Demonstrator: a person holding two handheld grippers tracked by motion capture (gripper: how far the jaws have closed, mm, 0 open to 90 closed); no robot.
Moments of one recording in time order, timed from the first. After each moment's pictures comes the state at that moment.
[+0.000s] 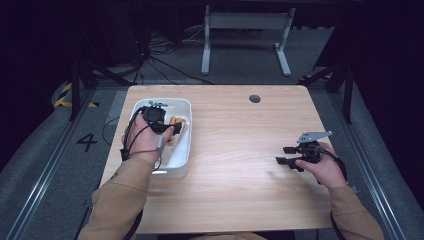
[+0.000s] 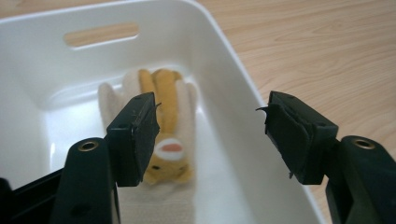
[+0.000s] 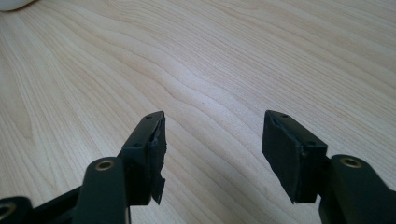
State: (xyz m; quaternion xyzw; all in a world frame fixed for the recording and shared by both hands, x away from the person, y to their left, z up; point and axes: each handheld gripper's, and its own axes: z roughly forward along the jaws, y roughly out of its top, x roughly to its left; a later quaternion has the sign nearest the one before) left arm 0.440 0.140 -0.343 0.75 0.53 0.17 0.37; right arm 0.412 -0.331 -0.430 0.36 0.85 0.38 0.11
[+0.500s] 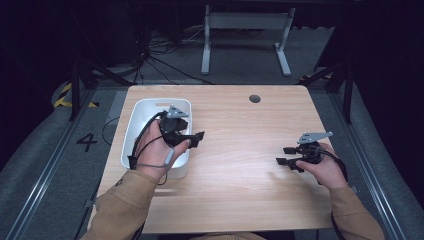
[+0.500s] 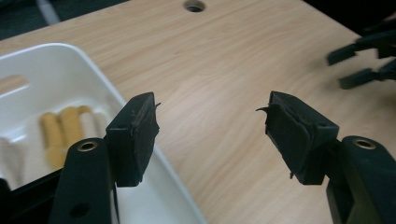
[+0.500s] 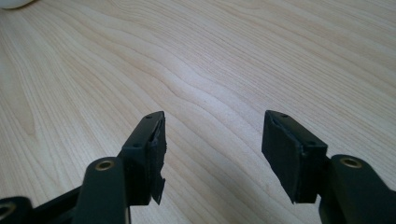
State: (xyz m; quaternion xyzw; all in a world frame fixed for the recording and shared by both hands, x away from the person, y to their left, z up) left arm 0.393 0.097 -0.326 0.80 0.39 0.12 0.43; right arm 0.410 -0.332 -0.429 0.36 0.85 0.38 0.11
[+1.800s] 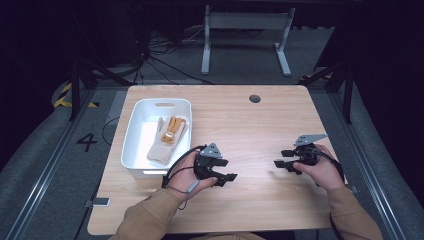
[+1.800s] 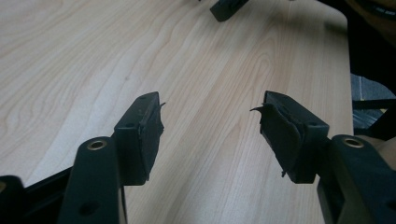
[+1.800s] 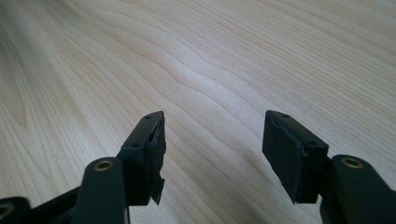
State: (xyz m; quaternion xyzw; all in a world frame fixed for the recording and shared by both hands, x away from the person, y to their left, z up) left arm 0.376 0.029 -0.426 0.86 0.22 -0.01 0.45; right arm 0.412 -0.328 -0.441 0.36 0.85 0.36 0.09
